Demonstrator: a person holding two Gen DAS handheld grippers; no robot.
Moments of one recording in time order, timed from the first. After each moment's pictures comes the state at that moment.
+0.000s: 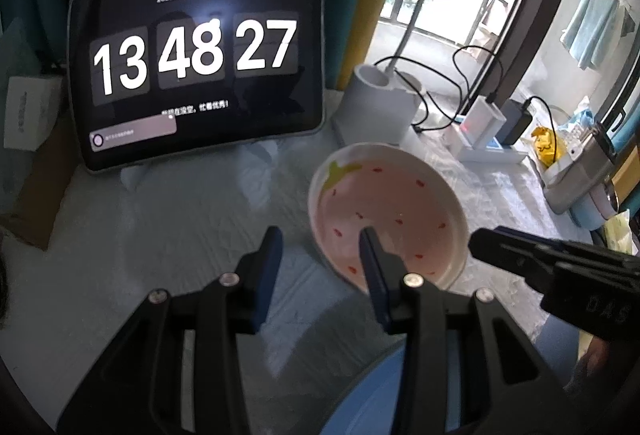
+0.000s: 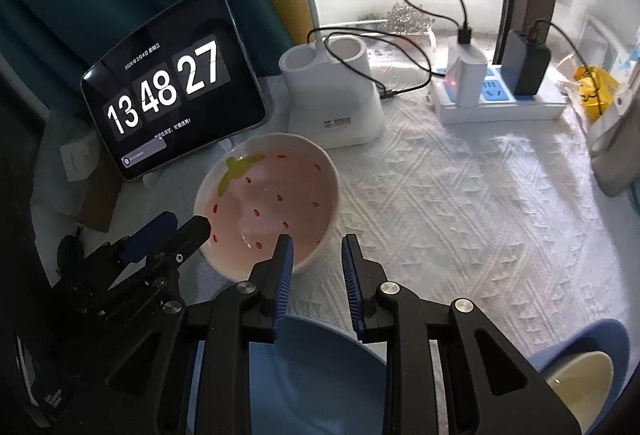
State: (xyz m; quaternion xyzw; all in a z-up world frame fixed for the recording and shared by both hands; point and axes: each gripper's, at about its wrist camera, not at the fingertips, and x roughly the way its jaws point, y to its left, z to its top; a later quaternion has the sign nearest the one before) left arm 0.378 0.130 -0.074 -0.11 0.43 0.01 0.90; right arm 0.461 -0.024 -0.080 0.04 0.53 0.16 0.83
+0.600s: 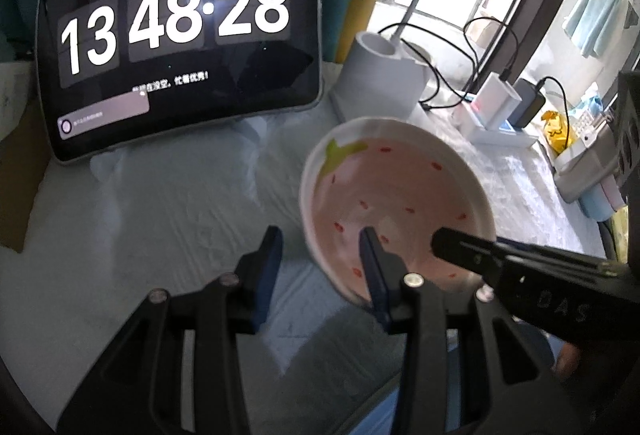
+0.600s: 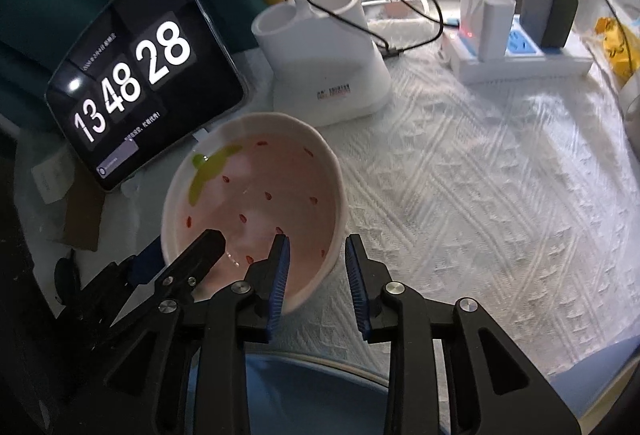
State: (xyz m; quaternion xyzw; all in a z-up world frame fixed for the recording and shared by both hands) left arm 0.400 0.126 -0.103 -0.11 0.46 -0.01 0.88; right arm 0.487 -0.014 -0.124 0.07 0.57 0.13 0.81
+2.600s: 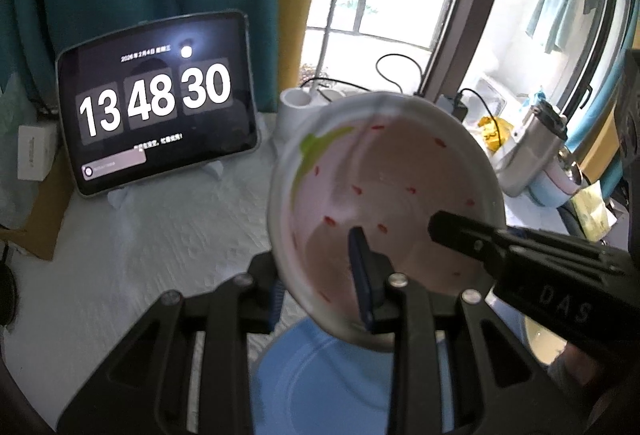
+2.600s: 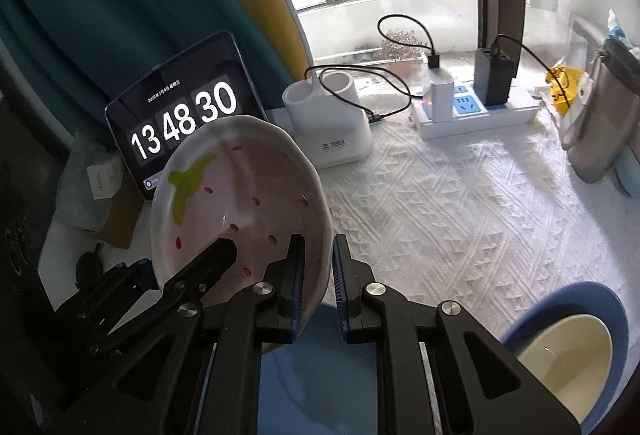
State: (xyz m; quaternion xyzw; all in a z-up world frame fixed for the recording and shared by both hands) left arm 0.337 0.075 -0.031 -0.07 0.39 -0.04 0.92; right arm 0.415 -0.046 -0.045 0.06 0.47 0.15 0.87
